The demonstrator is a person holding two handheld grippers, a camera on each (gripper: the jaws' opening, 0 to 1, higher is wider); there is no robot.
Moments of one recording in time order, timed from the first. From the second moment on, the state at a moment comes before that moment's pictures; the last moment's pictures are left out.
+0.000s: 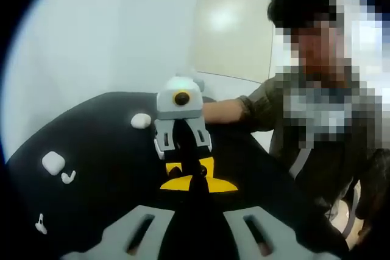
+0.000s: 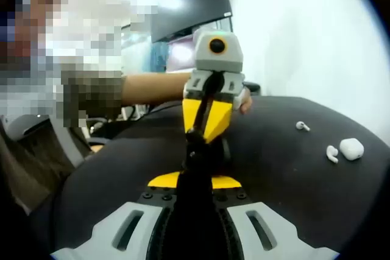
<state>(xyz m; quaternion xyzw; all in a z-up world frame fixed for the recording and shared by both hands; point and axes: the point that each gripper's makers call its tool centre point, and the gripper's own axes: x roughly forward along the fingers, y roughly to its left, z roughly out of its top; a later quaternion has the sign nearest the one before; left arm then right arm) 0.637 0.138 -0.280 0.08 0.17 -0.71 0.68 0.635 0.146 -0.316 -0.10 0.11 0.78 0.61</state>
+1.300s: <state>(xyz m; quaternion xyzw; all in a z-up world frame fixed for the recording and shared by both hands) 0.638 0.145 -0.279 0.06 0.20 -0.70 0.68 0.634 0.147 -0.317 -0.10 0.11 0.78 0.61</state>
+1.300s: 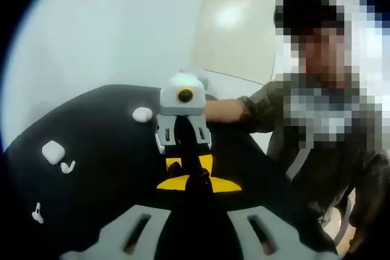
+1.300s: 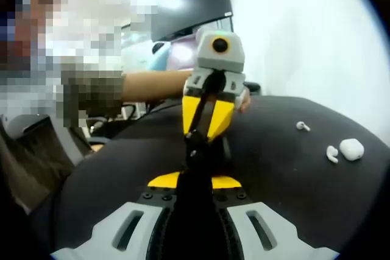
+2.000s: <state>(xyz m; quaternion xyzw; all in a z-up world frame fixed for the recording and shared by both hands) 0.631 0.130 -0.260 0.06 0.15 -0.70 0.70 0.634 0.147 -0.317 -0.10 0.11 0.78 0.61</state>
